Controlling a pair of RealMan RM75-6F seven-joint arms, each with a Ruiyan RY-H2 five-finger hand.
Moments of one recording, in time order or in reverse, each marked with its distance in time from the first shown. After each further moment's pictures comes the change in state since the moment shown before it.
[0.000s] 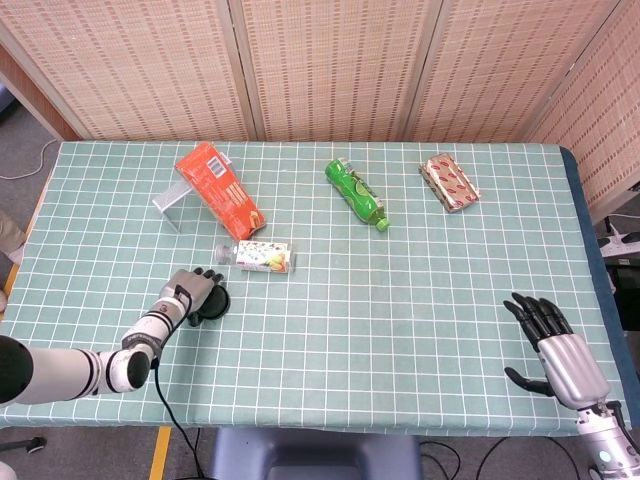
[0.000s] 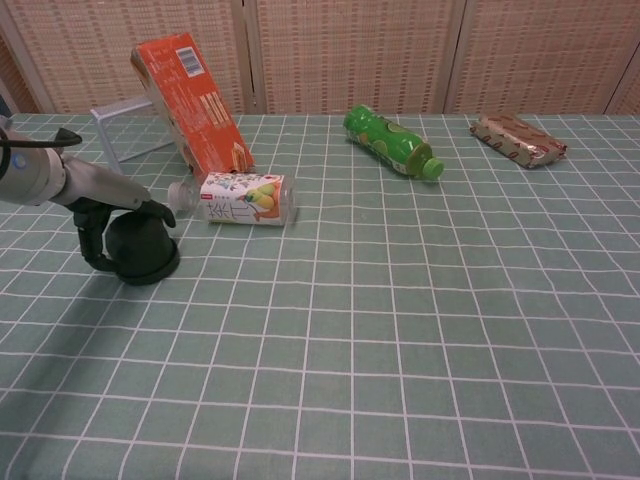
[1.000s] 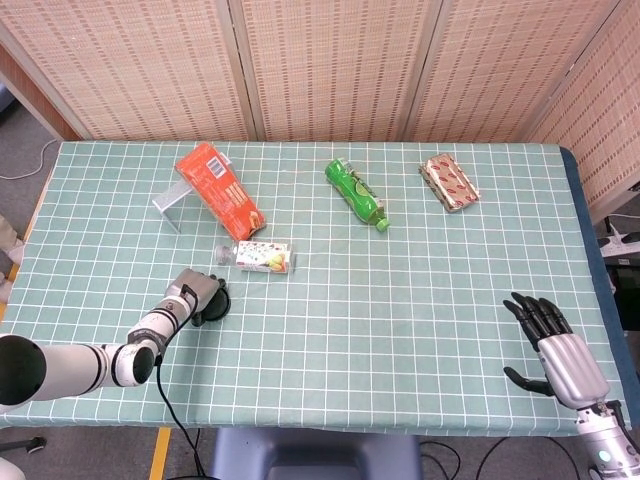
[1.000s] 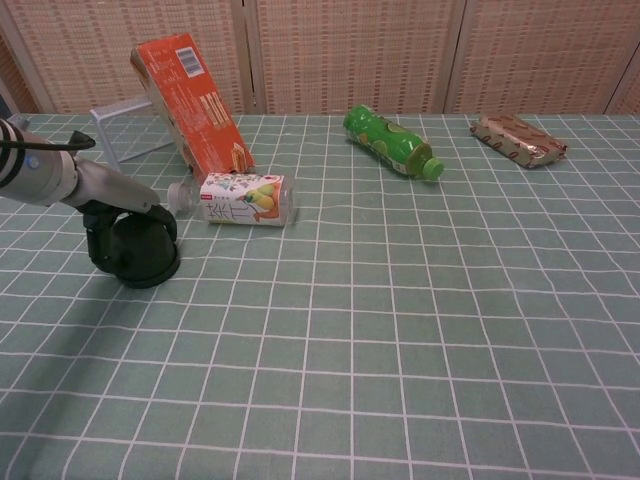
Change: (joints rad) left arm -0.029 -0.031 0.028 0.051 0.027 -0.087 -0.026; right arm 0.001 -0.001 0.002 -0.004 0.006 0.002 0.005
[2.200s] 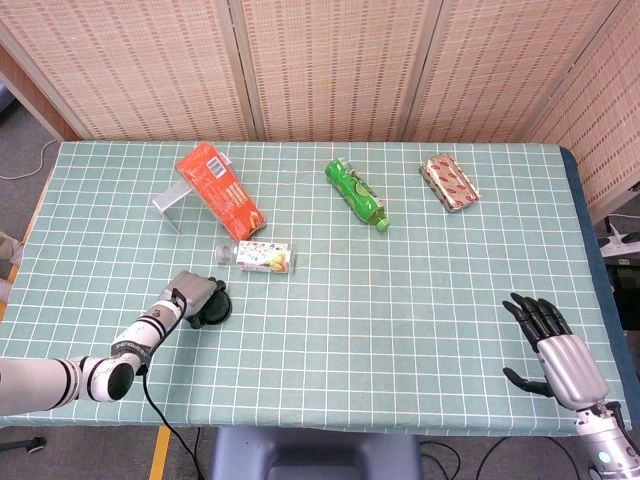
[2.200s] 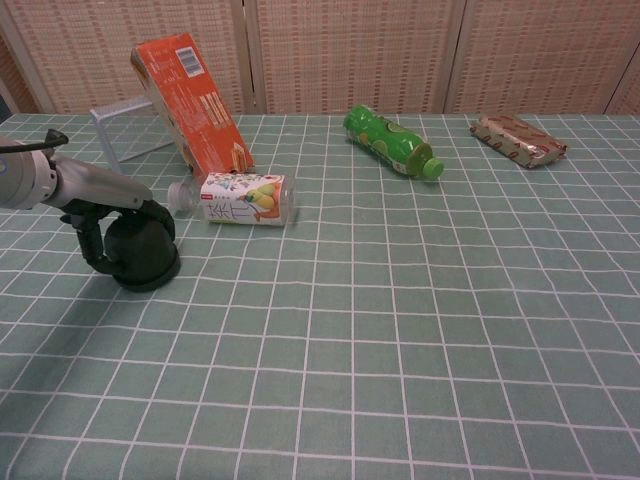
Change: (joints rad) left arm 0.172 0.072 -0.111 -0.043 0.273 0.114 -0.092; right arm -0.002 -0.002 -0.003 -0.002 -0.007 0.005 -0.002
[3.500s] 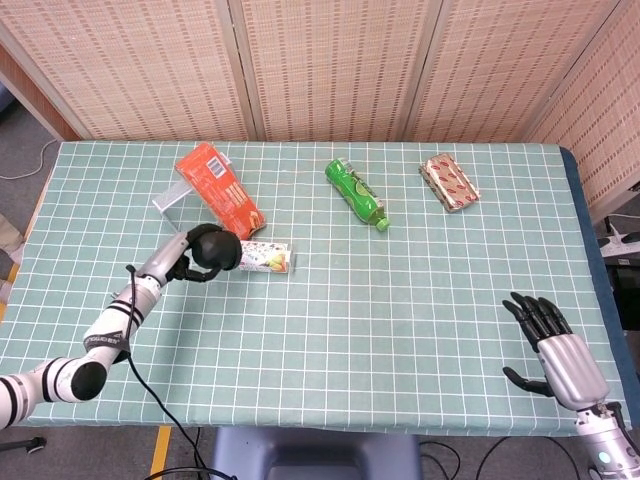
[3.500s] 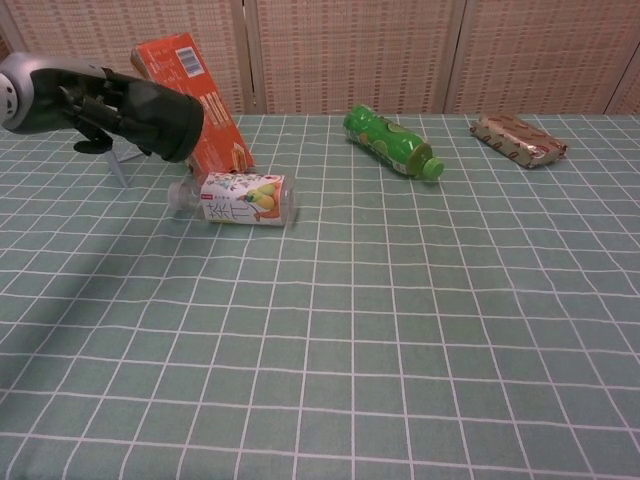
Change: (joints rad) left arm 0.370 0.108 -0.459 -0.005 0.277 0.029 -0.873; right arm -0.002 -0.006 0.002 0.007 -0.009 0.014 -0.001
